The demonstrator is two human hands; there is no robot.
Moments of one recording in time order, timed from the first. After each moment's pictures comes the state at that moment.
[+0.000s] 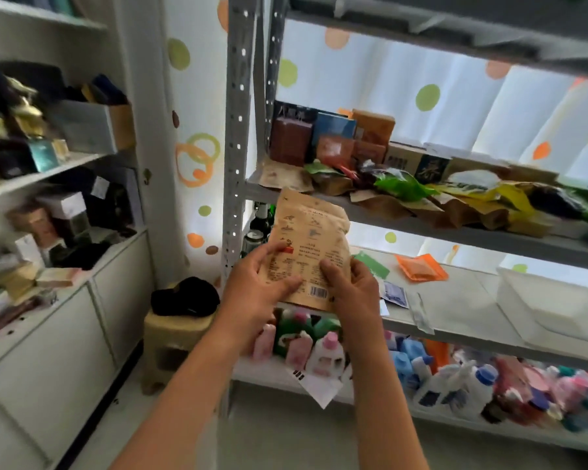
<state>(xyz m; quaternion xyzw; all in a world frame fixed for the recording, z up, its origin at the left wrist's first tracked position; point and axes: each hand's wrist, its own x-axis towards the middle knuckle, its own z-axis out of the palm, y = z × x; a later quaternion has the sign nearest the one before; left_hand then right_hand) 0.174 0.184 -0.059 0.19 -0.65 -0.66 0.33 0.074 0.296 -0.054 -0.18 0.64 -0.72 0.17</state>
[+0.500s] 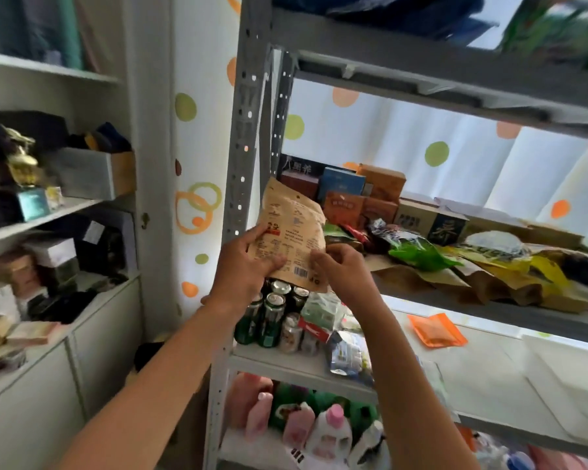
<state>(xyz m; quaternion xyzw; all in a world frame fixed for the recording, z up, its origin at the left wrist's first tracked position) 0.075 0.053 0.005 0.20 -0.65 -0.60 0.41 -0.065 0.165 0.013 -0.31 0.79 -0.53 0.08</state>
